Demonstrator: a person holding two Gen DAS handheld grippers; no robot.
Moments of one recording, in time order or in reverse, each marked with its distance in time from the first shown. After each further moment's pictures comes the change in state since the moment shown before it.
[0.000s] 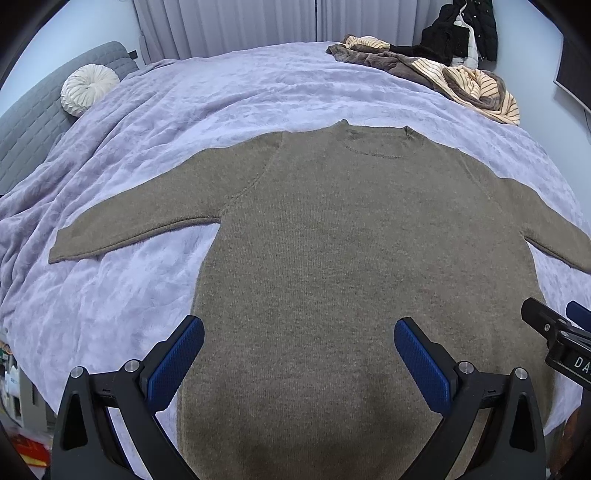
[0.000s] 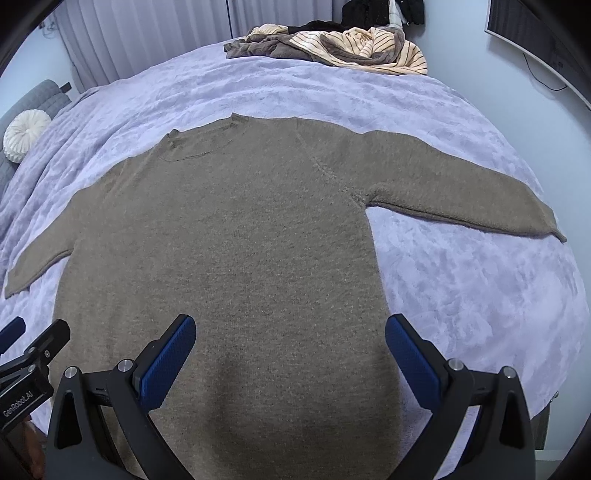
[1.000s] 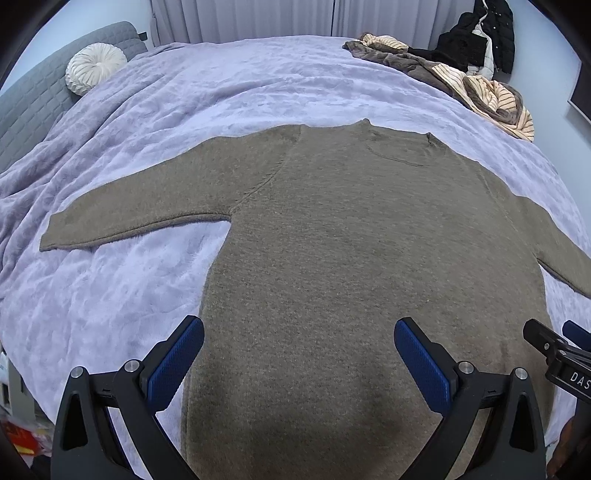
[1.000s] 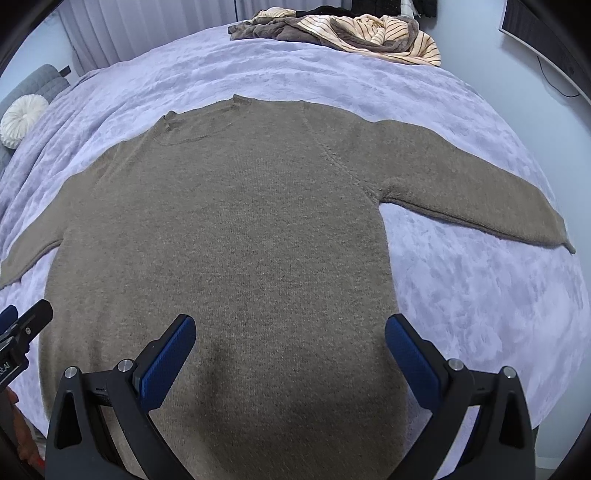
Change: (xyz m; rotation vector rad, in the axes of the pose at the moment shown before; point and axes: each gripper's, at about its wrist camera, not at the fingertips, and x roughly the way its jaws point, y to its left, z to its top) left arm 0.025 0.026 0.013 -0.070 0.032 -0.022; right arm 0.023 0.004 0.010 -0.026 0.061 -0.012
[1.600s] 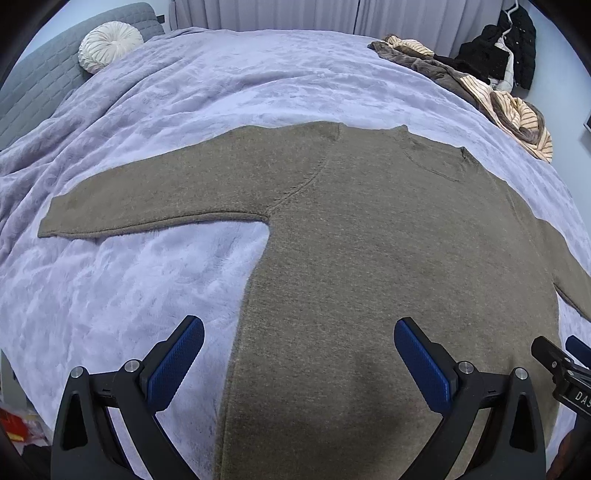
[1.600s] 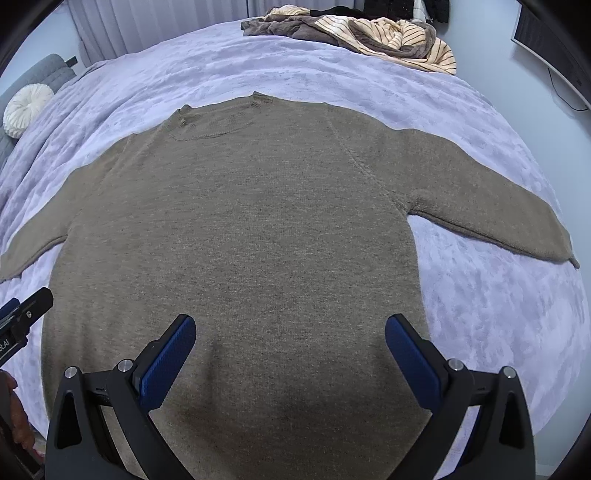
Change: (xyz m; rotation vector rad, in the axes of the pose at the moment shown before) left arm 0.024 0.048 0.015 -0.081 0.023 -0.006; right arm 0.007 0.033 0.010 -0.044 0.012 0.001
